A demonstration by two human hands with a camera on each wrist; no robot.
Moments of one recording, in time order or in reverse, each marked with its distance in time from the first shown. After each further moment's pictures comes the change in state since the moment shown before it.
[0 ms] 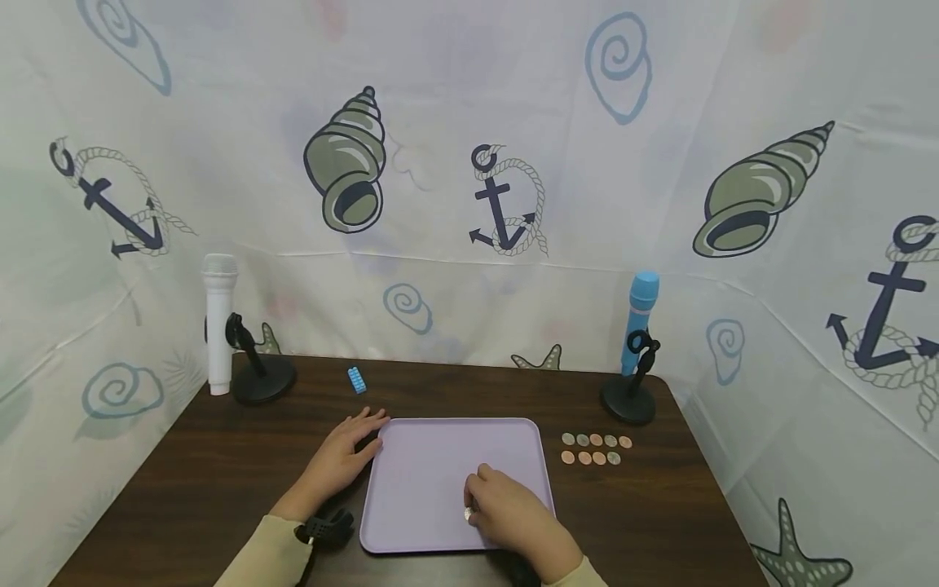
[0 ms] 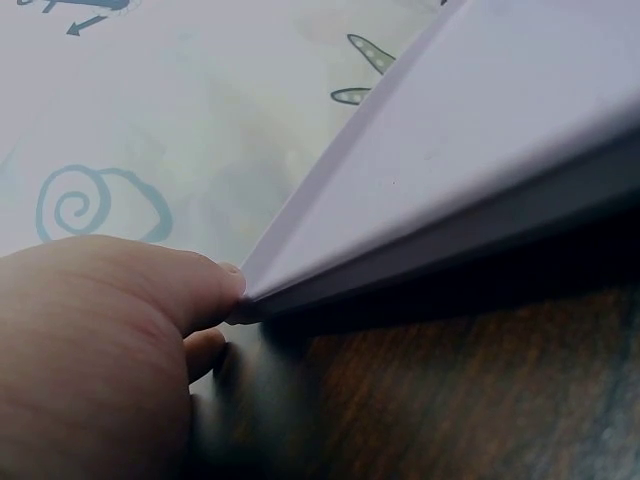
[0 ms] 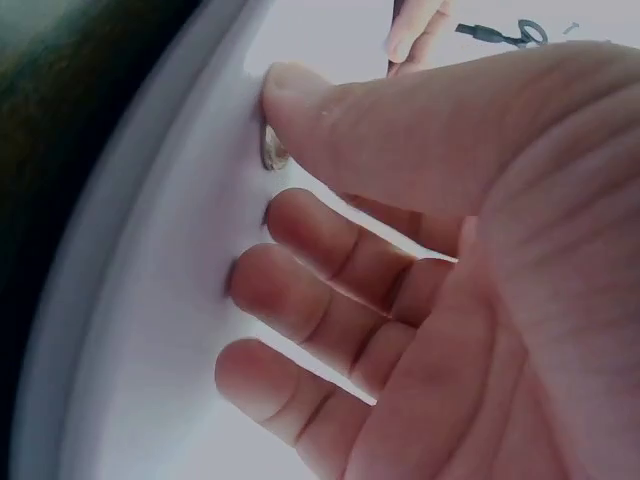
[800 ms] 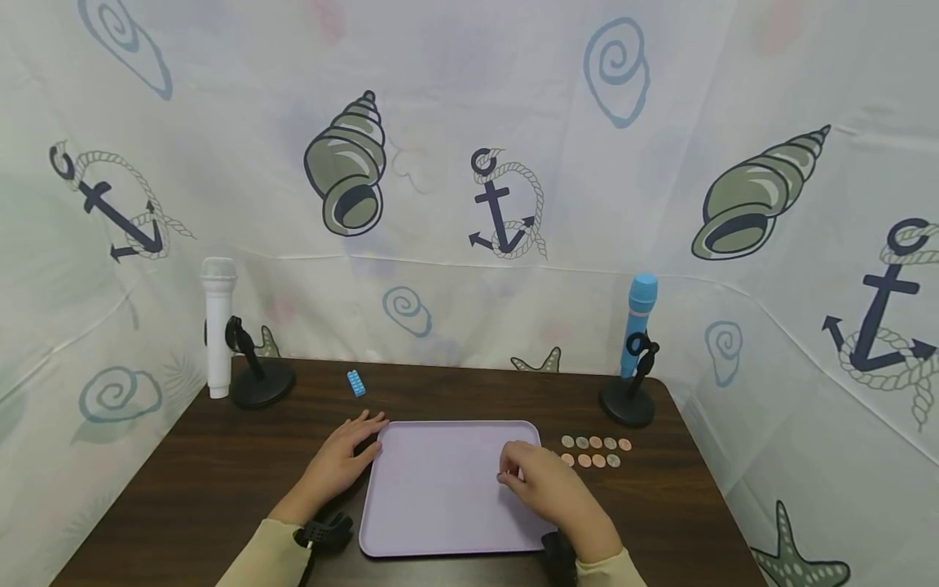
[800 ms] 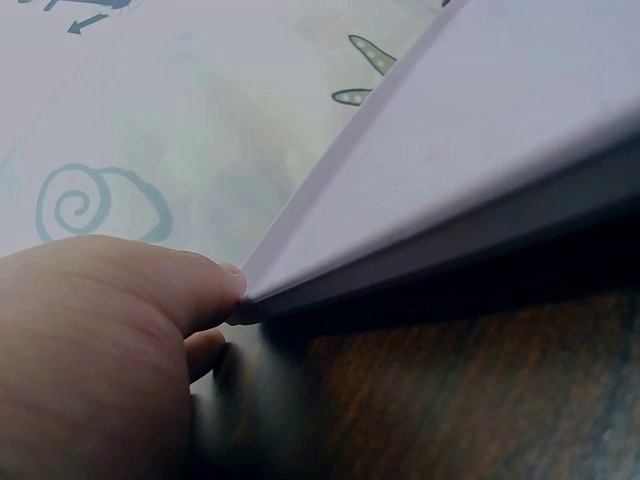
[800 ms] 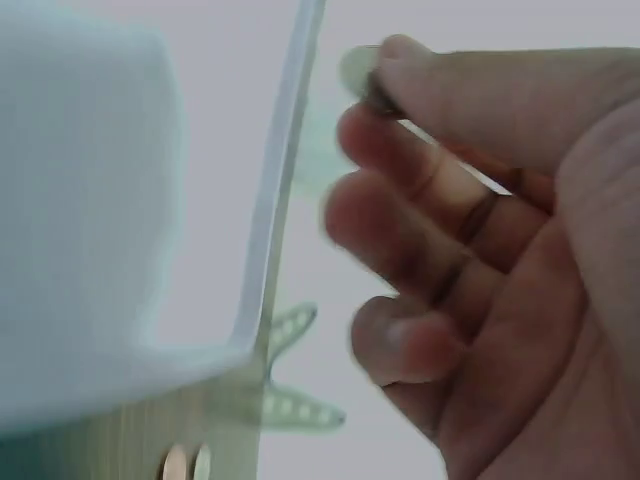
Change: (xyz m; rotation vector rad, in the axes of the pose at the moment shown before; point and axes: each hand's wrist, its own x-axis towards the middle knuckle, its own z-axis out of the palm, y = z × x) left_hand 0.000 0.004 -0.002 -0.010 -0.005 -0.026; right_hand -0.016 0.048 -0.036 0.149 0.212 0.101
